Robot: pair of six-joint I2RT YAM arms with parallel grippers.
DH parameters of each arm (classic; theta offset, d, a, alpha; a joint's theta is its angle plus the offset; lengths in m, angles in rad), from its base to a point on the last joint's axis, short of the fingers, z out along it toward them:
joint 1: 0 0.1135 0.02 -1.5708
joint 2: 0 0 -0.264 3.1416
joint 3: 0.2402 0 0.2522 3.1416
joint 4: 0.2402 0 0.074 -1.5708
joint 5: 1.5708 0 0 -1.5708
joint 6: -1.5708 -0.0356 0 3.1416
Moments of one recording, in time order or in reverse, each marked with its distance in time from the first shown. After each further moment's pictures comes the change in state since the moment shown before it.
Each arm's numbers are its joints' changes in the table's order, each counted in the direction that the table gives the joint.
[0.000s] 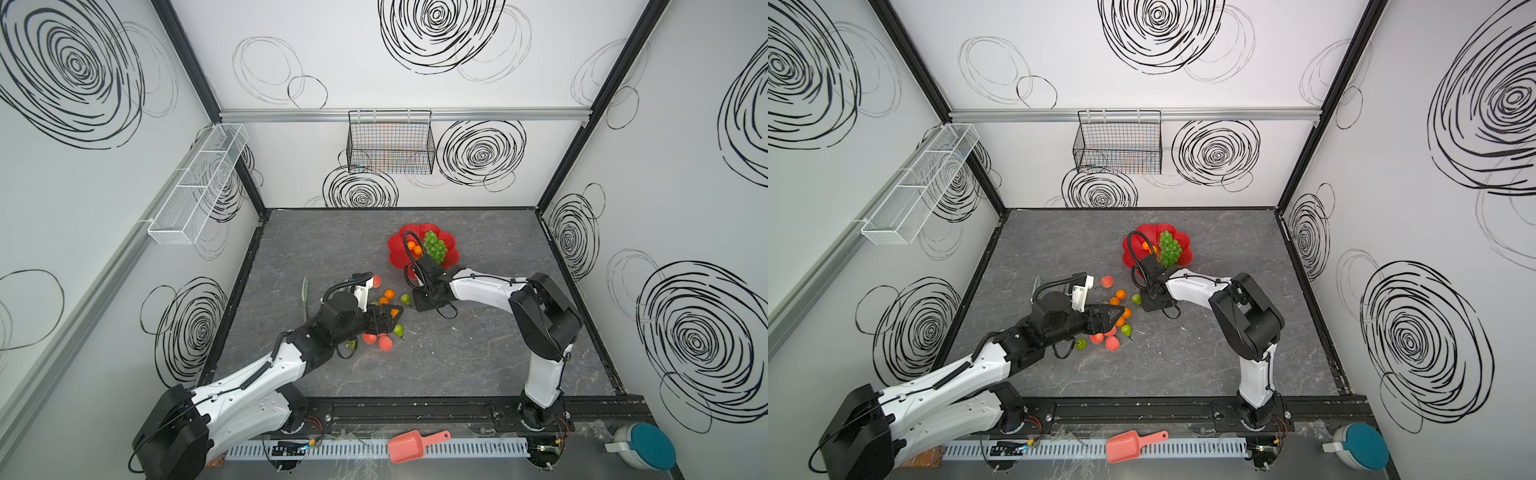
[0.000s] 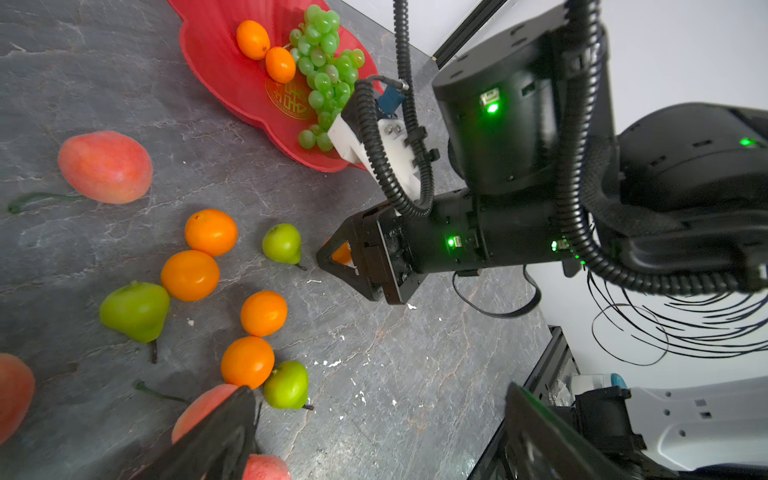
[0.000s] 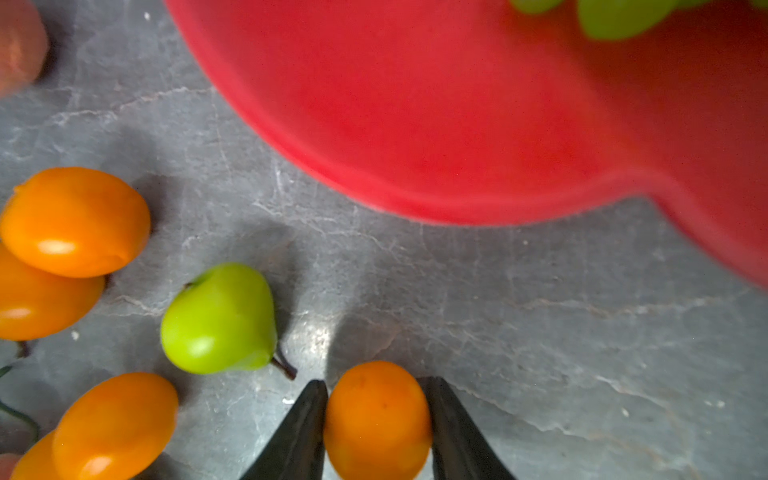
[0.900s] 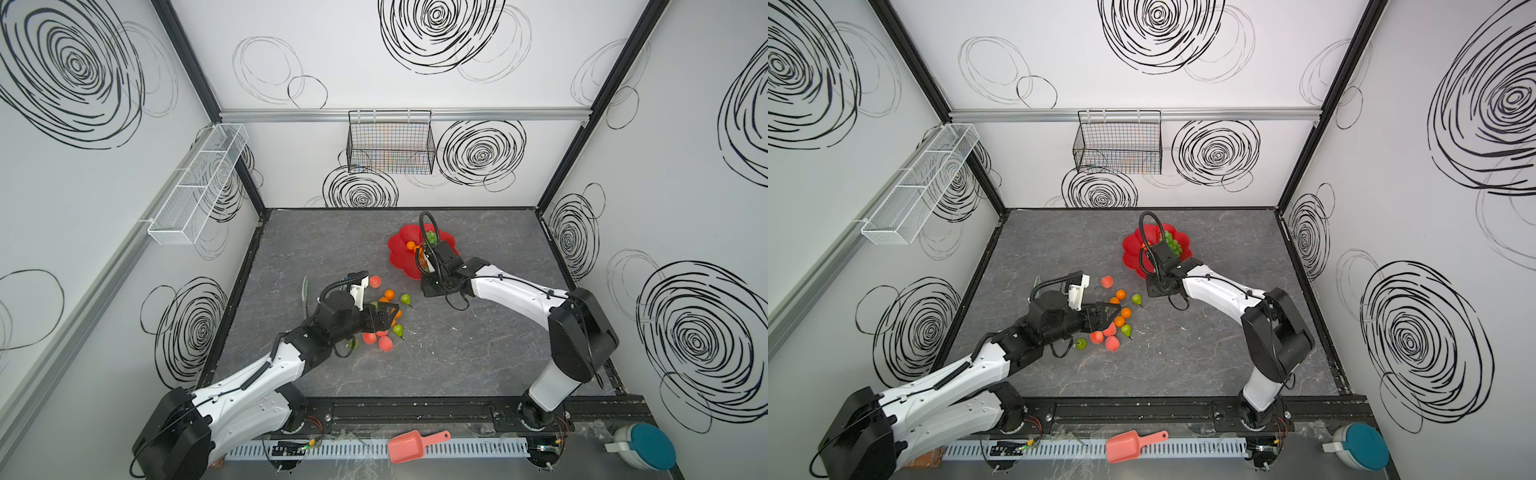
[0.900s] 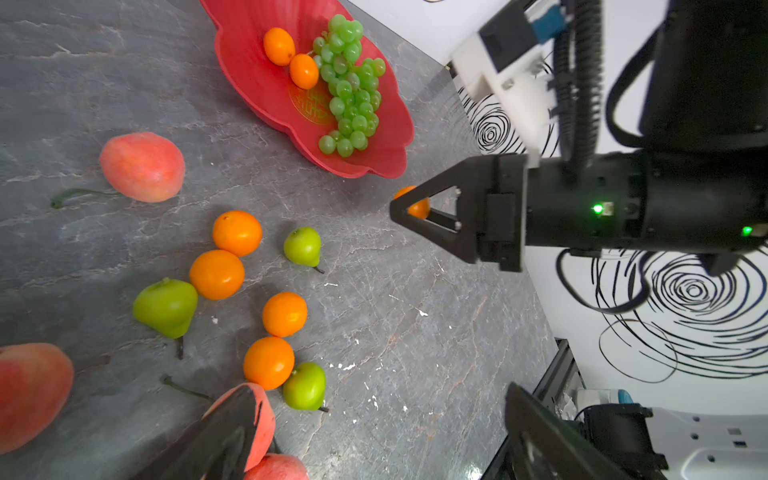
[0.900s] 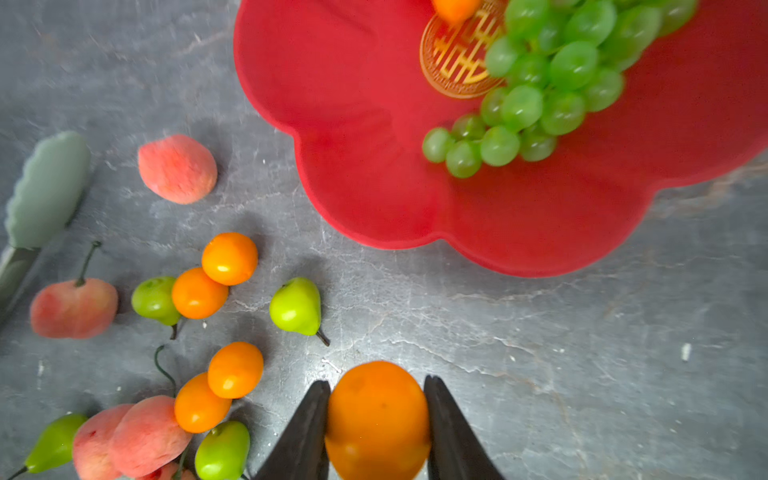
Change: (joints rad) left arm 0.058 0.001 -0.009 -0.002 0.016 0.010; right arm -0.066 -0.222 0.000 0.032 0.011 -0.001
